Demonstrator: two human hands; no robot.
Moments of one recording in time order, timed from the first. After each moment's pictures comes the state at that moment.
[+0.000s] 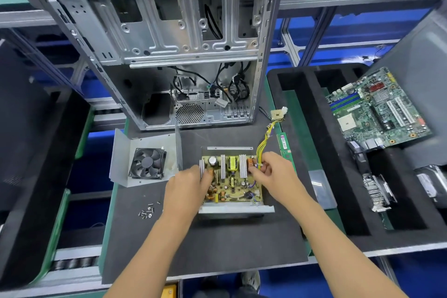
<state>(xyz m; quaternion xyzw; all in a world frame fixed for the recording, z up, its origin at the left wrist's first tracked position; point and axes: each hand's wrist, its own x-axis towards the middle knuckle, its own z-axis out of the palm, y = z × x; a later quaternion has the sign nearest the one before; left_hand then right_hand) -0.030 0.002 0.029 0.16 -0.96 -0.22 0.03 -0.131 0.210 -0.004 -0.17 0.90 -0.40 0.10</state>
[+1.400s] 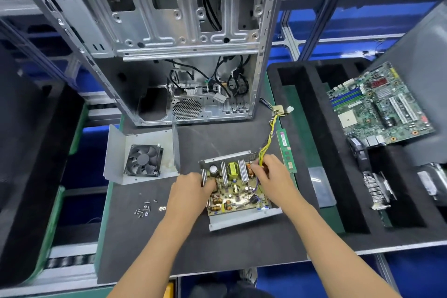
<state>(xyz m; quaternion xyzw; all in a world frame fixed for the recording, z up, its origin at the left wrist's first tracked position) -0.033 0.009 0.009 0.27 -0.92 -0.27 -0.09 -0.128 0.212 -0.030 -0.13 0.89 -0.40 0.16</state>
